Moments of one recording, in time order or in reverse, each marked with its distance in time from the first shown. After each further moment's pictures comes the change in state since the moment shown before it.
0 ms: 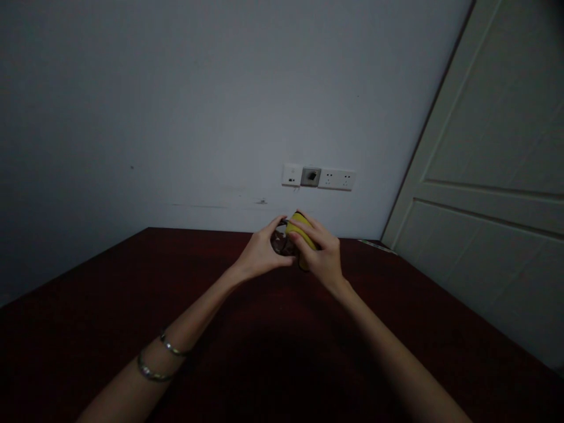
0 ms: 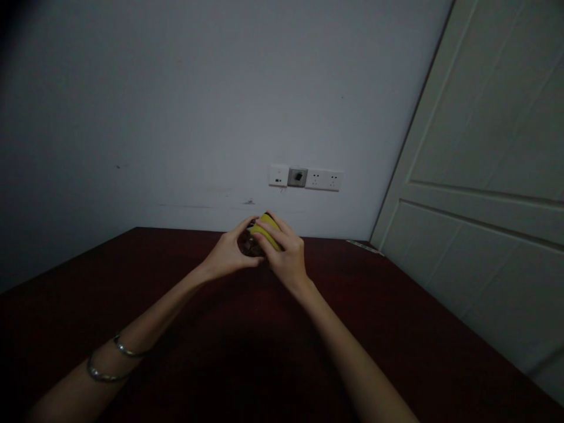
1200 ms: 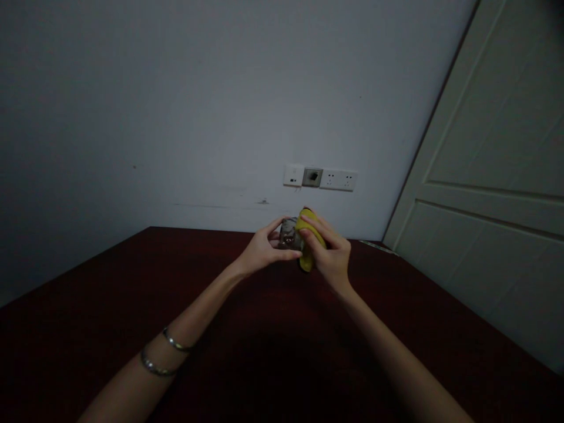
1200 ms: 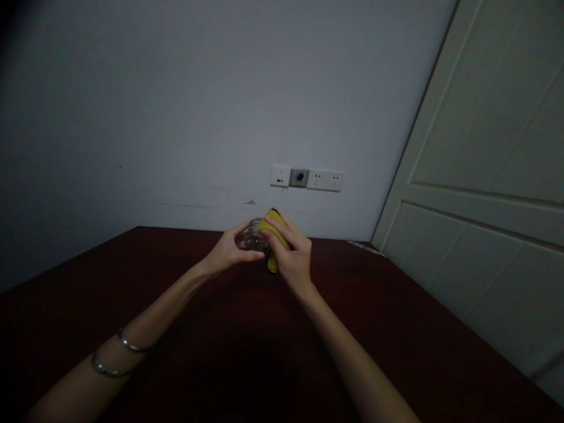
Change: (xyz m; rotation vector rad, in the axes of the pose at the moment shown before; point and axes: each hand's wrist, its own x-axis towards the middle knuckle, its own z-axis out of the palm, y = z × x) left_hand 0.002 -0.005 0.000 -0.588 -0.105 -0.118; right_hand -0.002 -0.012 0.000 0.185 0.127 0.146
